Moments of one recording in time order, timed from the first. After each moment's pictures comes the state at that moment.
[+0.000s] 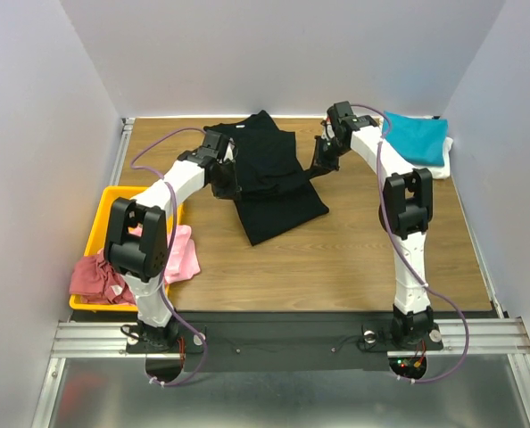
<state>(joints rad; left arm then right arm) -0.36 1.78 1.37 -0.61 0.16 -0.47 0.27 2.30 2.10 -0.96 -0.40 0.43</state>
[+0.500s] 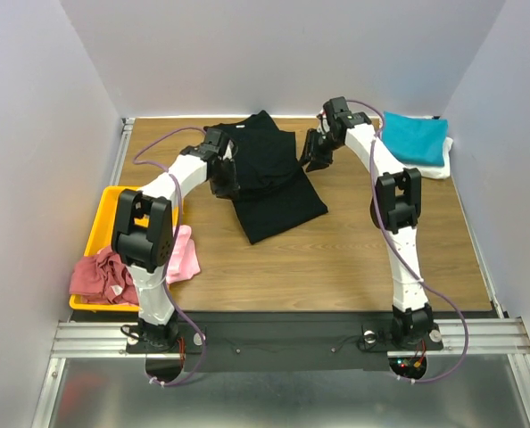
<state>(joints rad) -0.33 1.88 1.44 -0.64 0.15 -0.44 0.27 2.44 2.30 -0.97 -0.42 0.46</state>
